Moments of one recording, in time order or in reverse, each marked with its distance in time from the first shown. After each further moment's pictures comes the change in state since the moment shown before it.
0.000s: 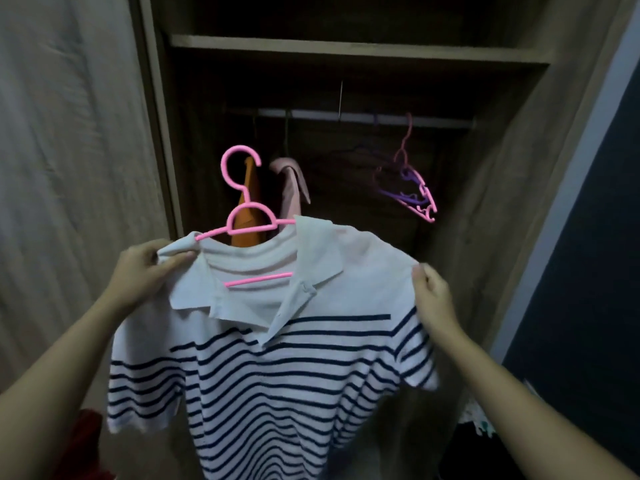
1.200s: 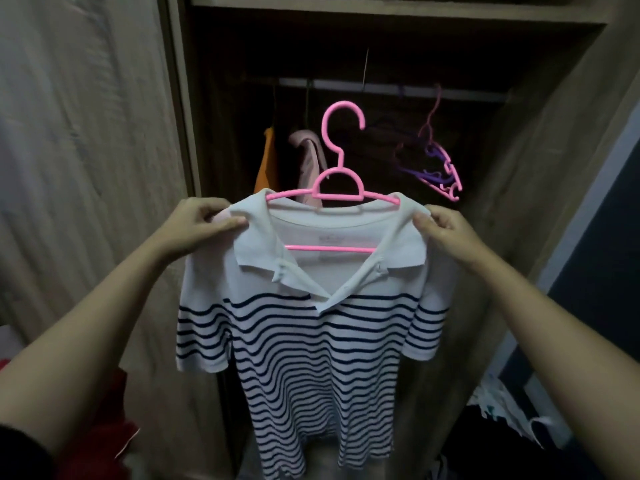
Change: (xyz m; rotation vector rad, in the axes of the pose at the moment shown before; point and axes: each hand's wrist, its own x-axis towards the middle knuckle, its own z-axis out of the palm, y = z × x) left_hand 0.010 0.048 0.010 -0.020 -0.251 0.208; right_hand 0.064 -0.030 -0.014 -0.053 -0.401 -0.204
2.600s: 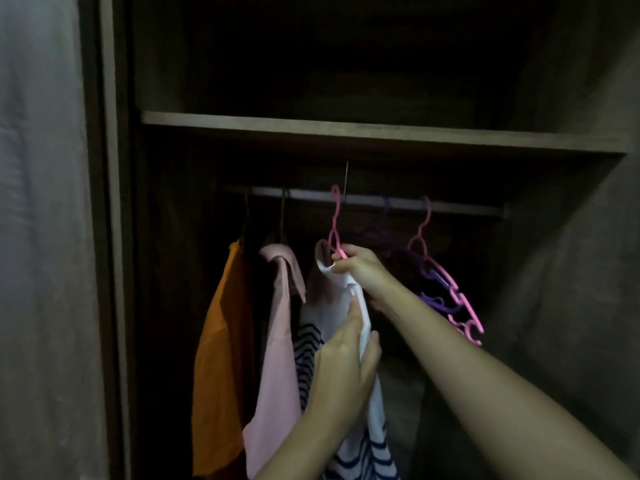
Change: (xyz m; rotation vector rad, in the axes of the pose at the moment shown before) left_hand 0.130 0.101 0.204 -0.136 0.295 0.087; right_hand 0.207 -0.039 0.046 0.258 0.023 0.234
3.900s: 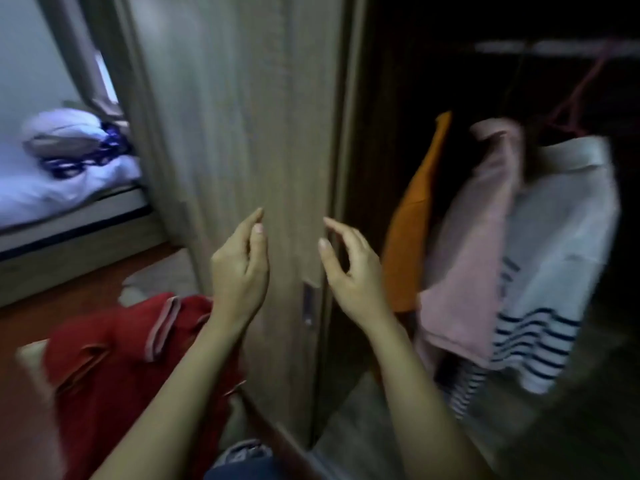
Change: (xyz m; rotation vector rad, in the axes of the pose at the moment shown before) left_hand -0.156 -0.093 -0.270 0.427 0.618 -0.401; right_hand -0.171 0.070 0.257 -0.051 -0.262 -0.506
